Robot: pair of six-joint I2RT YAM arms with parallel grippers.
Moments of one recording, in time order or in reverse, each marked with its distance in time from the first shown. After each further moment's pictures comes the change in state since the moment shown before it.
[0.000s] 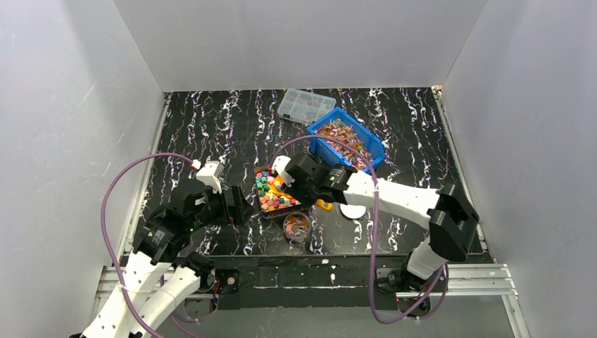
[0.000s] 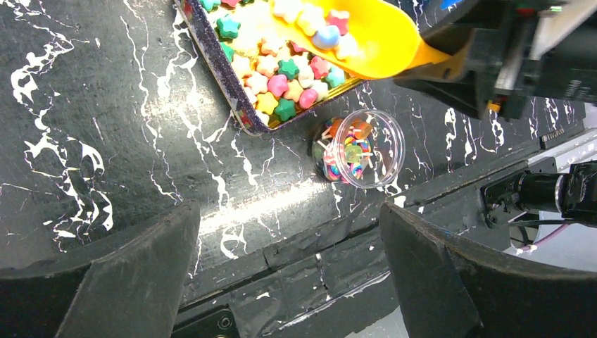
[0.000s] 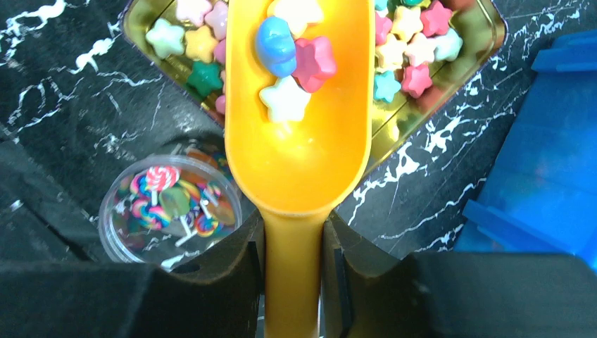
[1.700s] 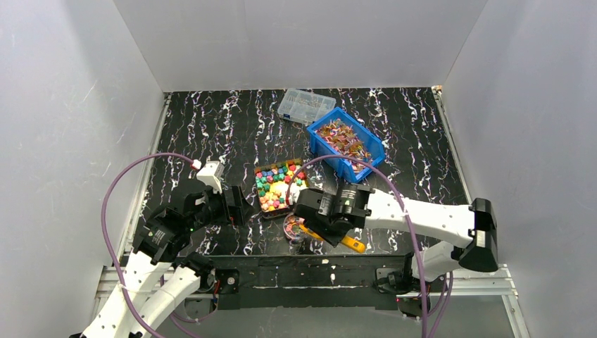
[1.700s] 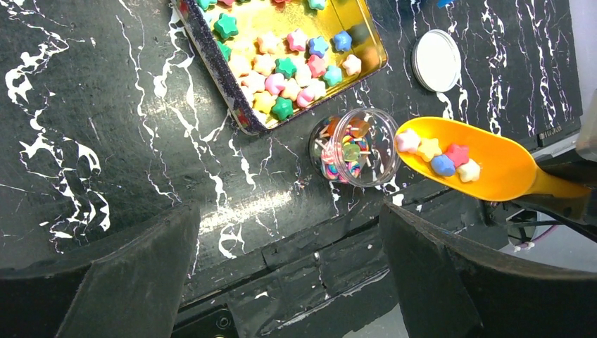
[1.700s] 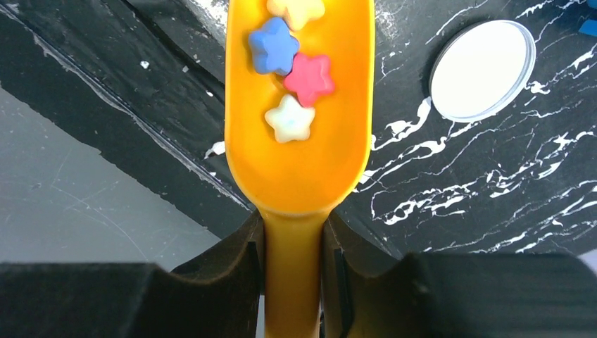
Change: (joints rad) left arm 0.000 0.002 -0.001 0.001 0.008 0.000; right arm 0.266 -0.208 0.048 -0.637 0.040 0.414
